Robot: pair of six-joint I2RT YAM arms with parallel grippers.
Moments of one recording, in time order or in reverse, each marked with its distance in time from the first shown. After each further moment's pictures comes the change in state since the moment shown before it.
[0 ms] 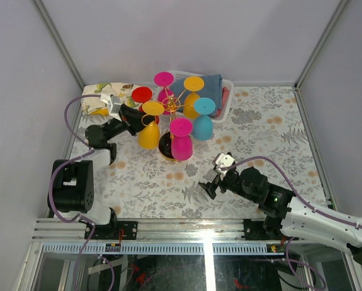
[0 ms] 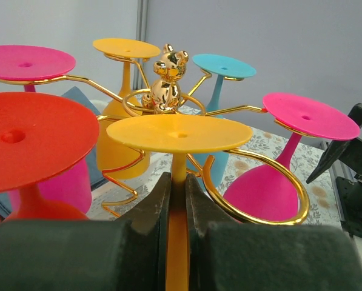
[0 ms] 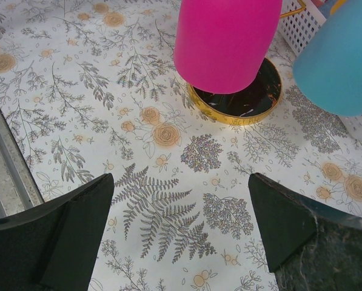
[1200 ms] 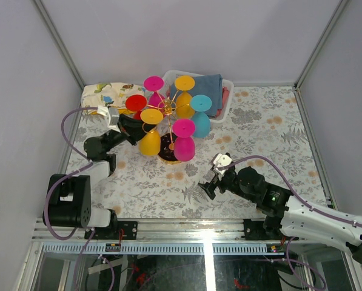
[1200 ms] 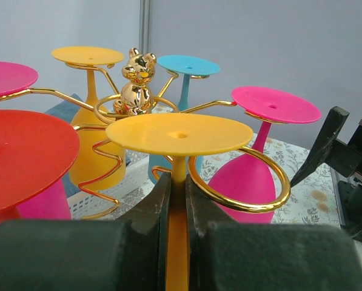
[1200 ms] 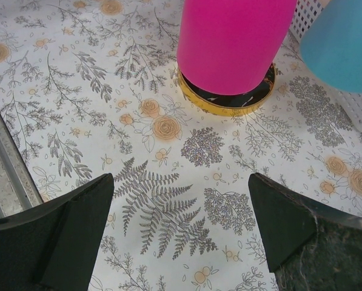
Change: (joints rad) left arm -0.029 -0.141 -0.151 0.021 -0.060 0.040; right arm 0.000 0.026 -0.002 -0.001 0.003 0.004
